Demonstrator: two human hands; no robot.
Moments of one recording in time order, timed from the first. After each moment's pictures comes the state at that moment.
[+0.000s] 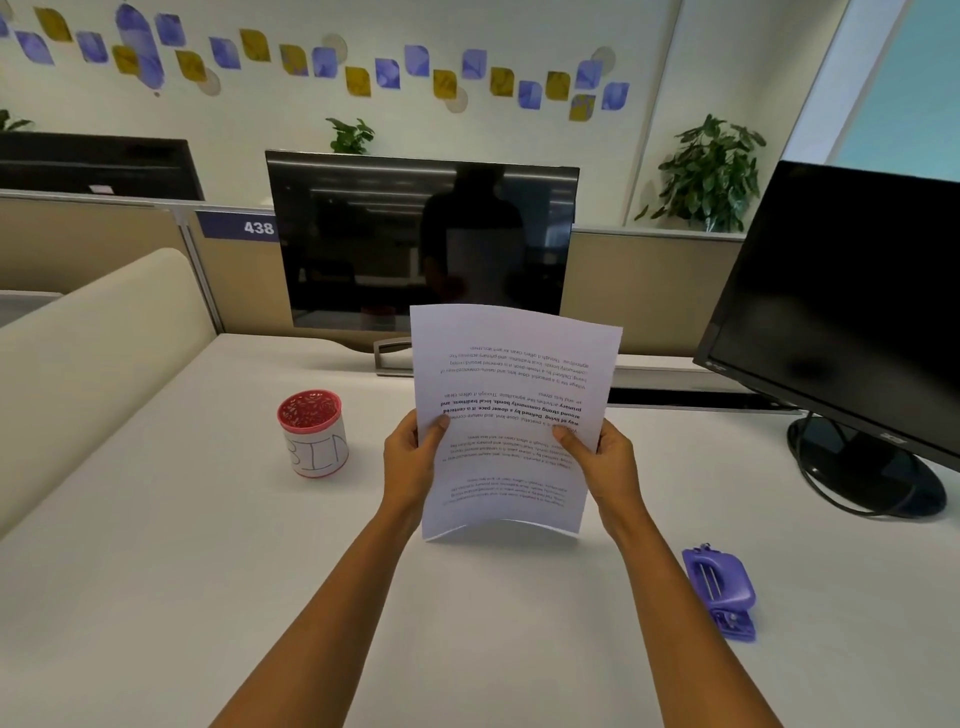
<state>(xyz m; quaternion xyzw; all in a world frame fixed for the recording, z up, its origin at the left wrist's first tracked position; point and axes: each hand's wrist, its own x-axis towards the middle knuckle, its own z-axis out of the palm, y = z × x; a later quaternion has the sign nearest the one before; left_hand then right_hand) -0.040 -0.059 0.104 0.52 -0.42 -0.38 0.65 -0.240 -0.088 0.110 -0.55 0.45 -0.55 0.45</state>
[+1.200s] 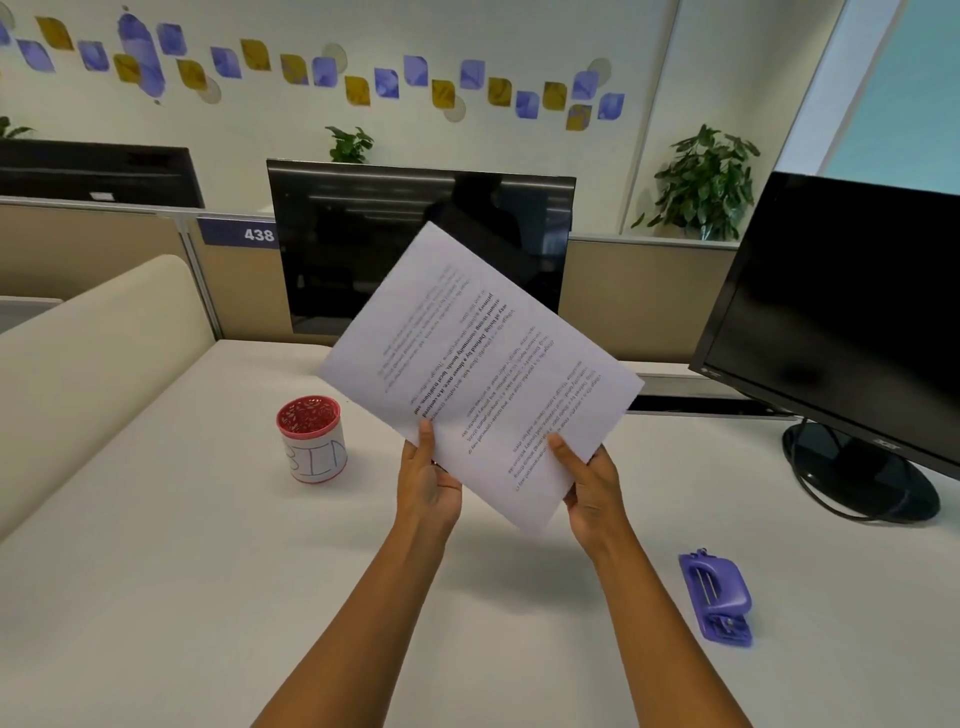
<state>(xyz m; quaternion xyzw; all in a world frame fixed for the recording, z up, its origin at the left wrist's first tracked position) -0.063 -0.055 0.112 0.22 -0.05 -0.59 0.77 -0.227 -0.083 0.097 -0.37 0.35 -0.60 0.62</state>
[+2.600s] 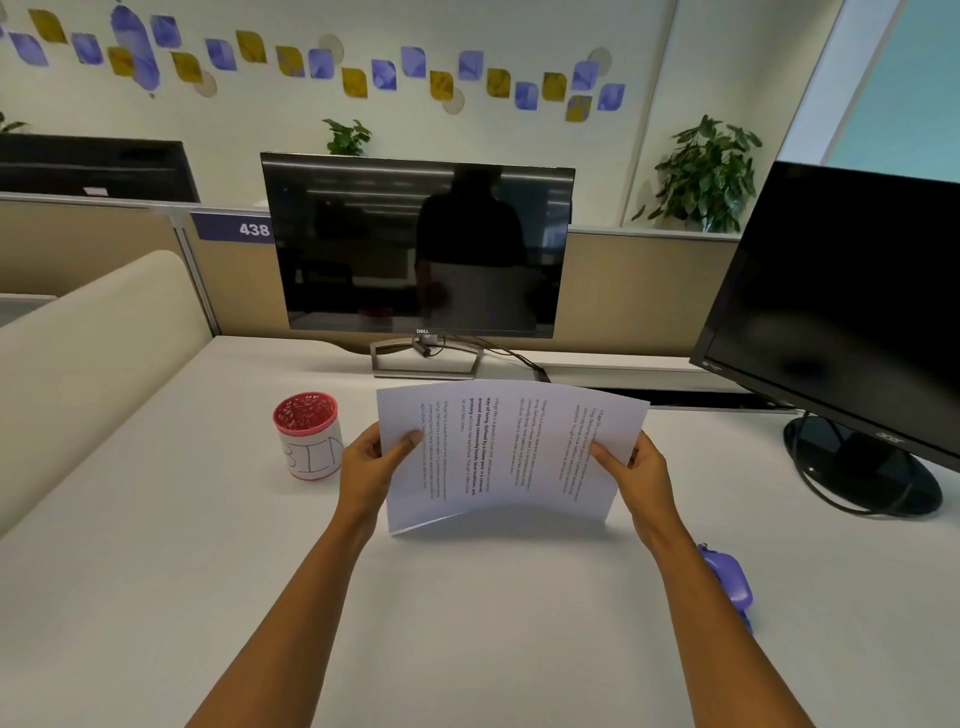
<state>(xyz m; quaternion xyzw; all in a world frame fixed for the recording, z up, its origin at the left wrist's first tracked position) 0.001 -0.052 0.090 0.55 -0.40 -0.38 0.63 -0.289 -0.108 0.078 -0.55 0.52 -0.52 0.40</state>
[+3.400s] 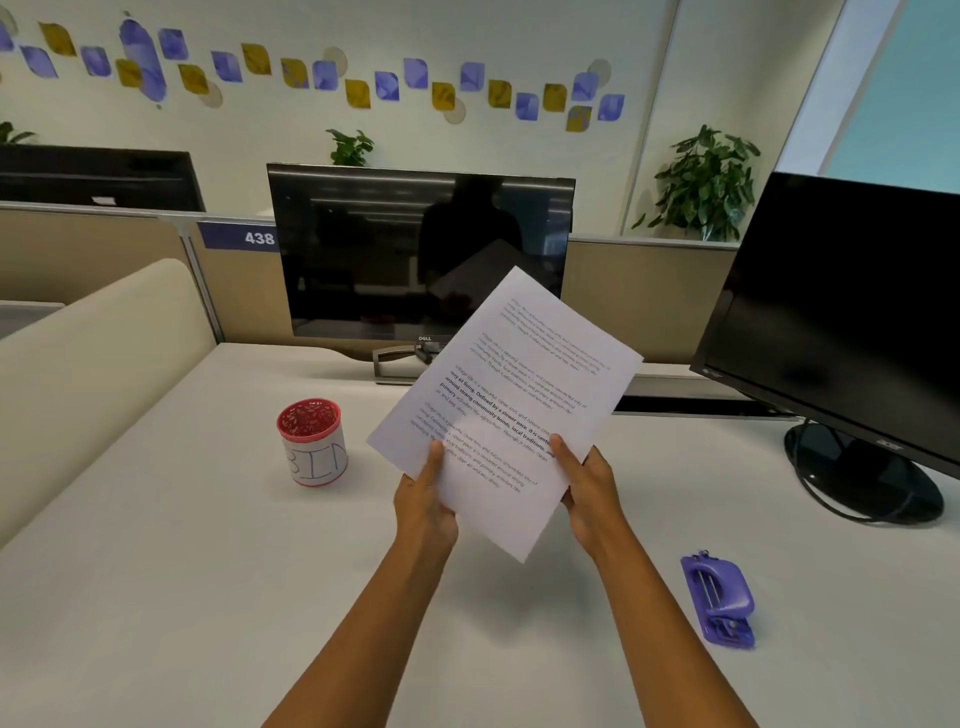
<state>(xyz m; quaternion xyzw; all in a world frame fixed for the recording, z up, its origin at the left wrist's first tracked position) -0.066 -0.045 0.096 0.35 -0.09 -0.57 0.74 -0.230 -0.090 0.089 -0.41 0.41 -0.55 0.61</state>
